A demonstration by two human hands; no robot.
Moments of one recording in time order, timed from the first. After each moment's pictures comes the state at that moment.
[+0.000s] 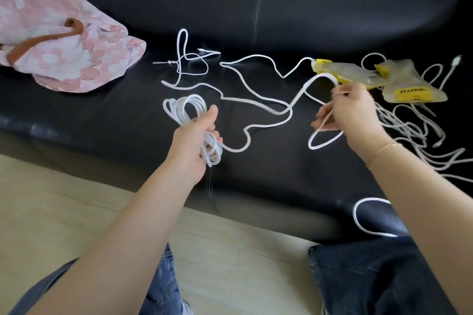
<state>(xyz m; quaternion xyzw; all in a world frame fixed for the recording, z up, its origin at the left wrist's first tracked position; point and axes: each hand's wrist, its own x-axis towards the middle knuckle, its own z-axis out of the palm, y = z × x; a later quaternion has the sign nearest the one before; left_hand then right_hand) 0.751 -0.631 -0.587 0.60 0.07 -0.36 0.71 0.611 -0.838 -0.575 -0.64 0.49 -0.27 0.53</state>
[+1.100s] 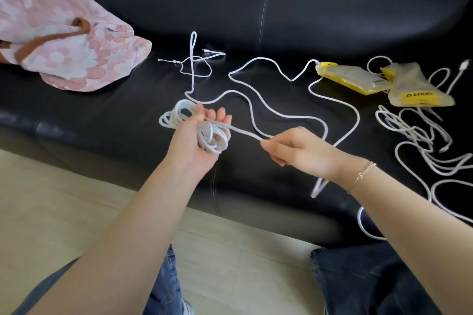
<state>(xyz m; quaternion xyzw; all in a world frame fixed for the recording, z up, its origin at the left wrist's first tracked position) 0.752 -0.630 -0.575 0.36 0.14 -0.40 0.83 0.614 -0.776 -0.588 -0.90 0.13 0.01 0.41</state>
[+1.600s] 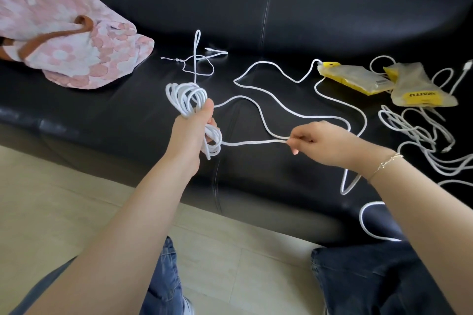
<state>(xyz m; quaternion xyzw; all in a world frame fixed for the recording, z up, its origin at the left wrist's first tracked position) 0.768 -0.626 -0.584 0.72 -0.01 -0.28 0.64 0.608 -0.807 -0.586 -0.95 0.21 0.07 0.24</state>
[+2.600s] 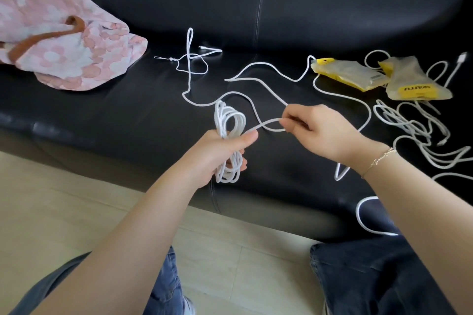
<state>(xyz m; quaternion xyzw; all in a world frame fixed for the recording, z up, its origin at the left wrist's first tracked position) 0.738 -0.633 -0.591 0.76 -0.15 -0.42 0.47 0.606 -0.804 -0.582 -0.96 0.16 -0.10 0.22</state>
